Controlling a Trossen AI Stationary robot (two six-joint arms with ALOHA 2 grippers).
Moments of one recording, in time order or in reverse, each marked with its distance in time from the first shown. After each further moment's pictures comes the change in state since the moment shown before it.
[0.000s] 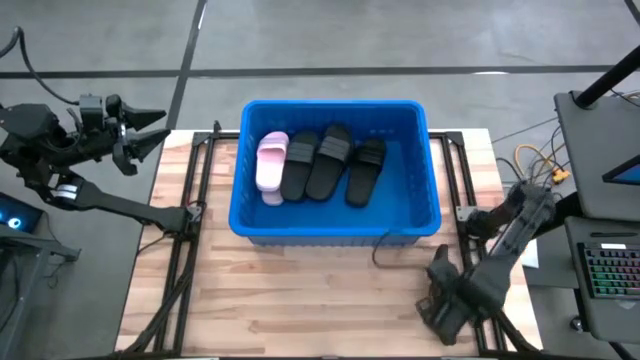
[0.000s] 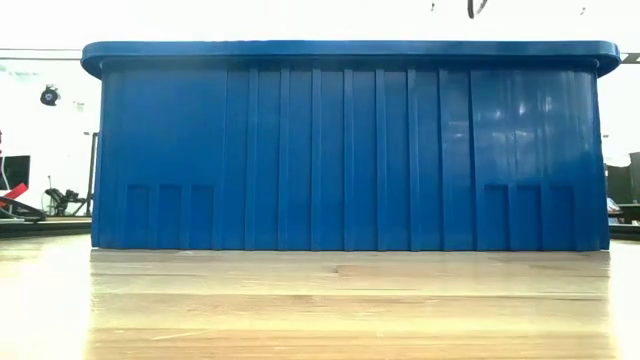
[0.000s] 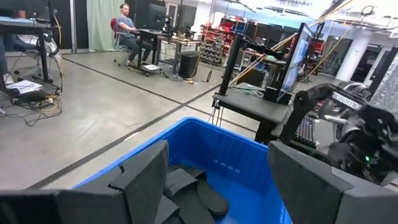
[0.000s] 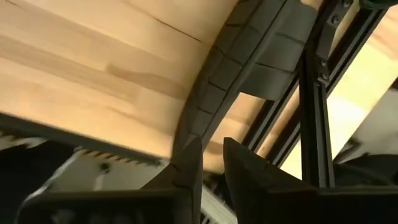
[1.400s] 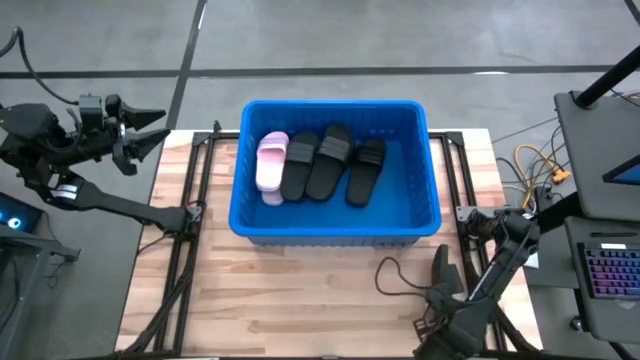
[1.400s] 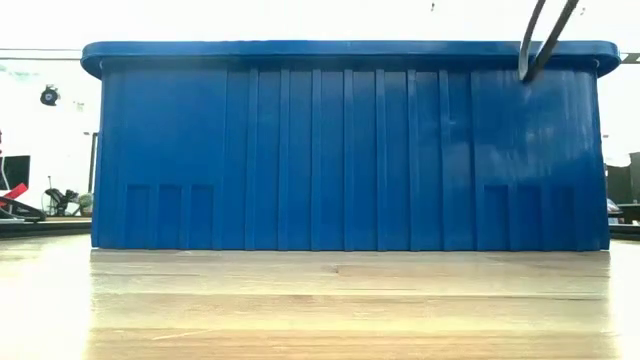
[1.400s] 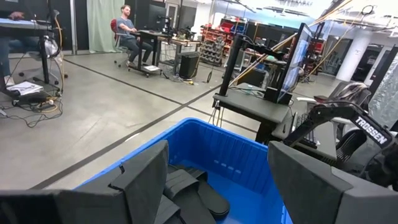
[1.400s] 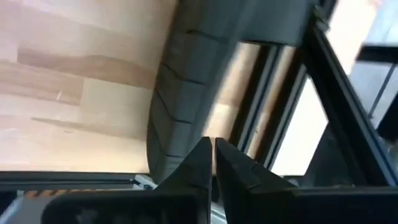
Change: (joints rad) left arm 0.000 0.000 0.000 0.002 0.000 0.008; right arm 0.090 0.294 0.051 0.001 -0.114 0.141
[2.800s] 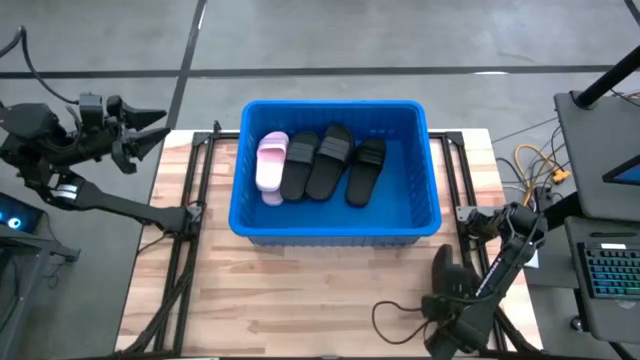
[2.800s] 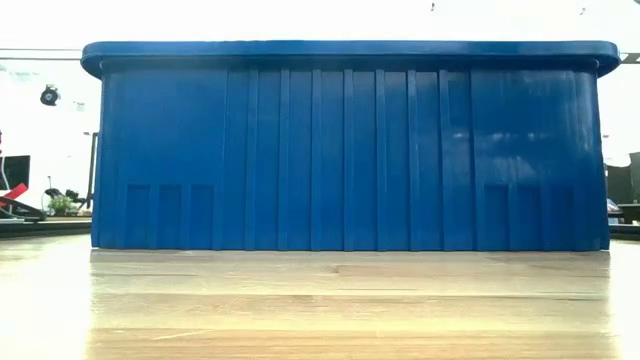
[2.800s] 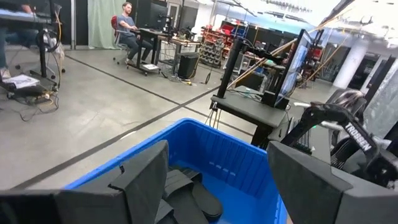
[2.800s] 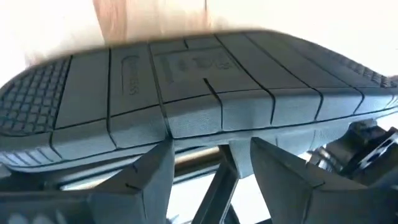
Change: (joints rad) left arm 0.000 0.004 0.000 0.007 -0.001 -0.041; right arm 0.041 -0.082 -0.204 -0.004 0.122 -1.099
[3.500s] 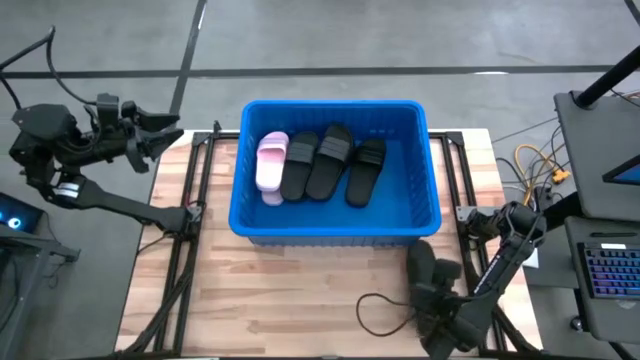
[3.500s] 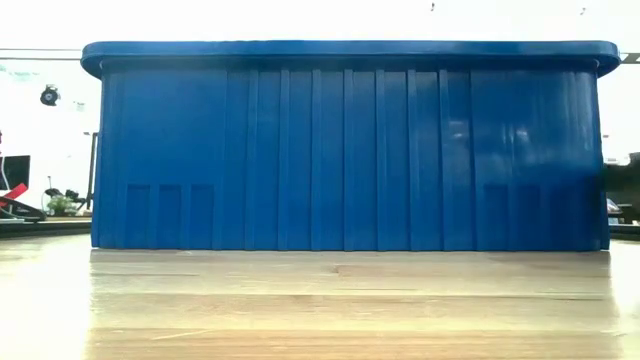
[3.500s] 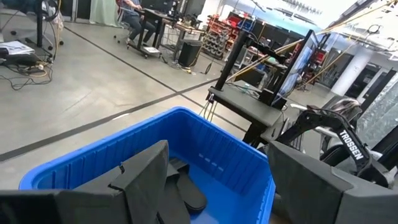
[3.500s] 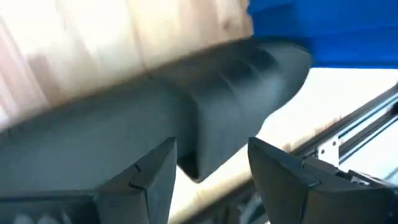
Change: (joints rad) left arm 0.000 0.058 0.000 0.000 -0.002 -0.150; right arm -0.020 -0.004 0.037 -0.003 0.349 0.164
